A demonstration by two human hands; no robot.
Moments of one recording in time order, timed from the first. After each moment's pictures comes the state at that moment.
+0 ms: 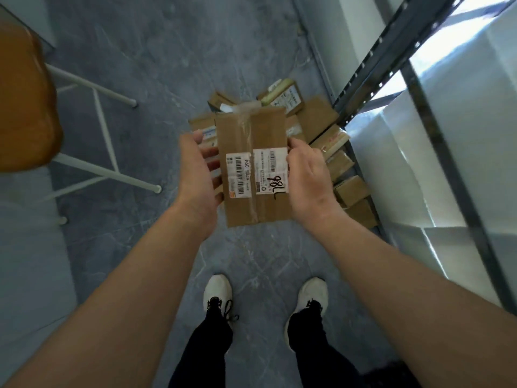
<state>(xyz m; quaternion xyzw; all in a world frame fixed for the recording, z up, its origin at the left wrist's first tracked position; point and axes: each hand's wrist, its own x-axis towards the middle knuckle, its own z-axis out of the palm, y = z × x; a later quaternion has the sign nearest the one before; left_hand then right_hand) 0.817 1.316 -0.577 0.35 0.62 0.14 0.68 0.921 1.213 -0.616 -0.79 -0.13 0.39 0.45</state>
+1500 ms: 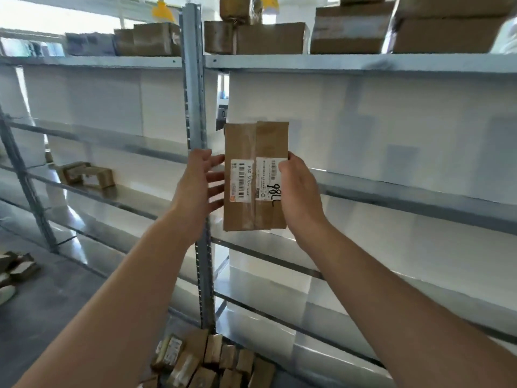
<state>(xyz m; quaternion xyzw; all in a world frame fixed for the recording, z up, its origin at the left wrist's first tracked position) 0.741 1.196 0.118 0.62 0.01 0.12 0.77 0.753 1.035 0.106 -0.77 -0.07 -0.20 0.60</state>
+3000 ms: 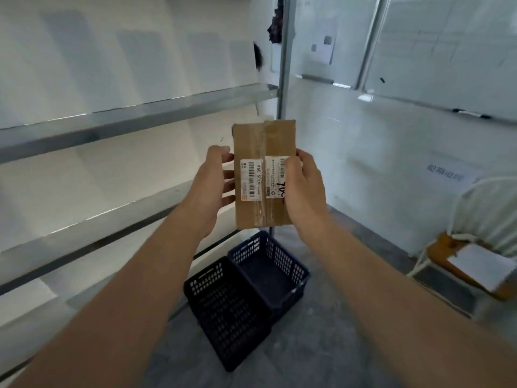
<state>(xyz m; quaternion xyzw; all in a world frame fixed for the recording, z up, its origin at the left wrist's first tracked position) 0.475 0.657 0.046 0.62 -0.29 -0.39 0.62 0.353 0.578 0.005 -0.63 0.43 -0.45 0.46</state>
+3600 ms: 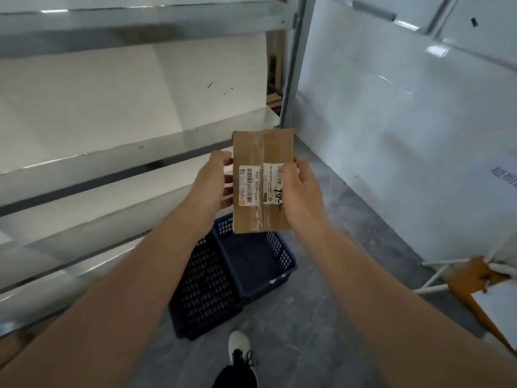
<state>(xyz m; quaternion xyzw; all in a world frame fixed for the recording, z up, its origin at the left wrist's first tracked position) 0.450 0.402 -0.089 0.67 -0.13 -0.40 0.61 0.328 0.318 -0.118 -0.64 0.47 -0.28 0.54</state>
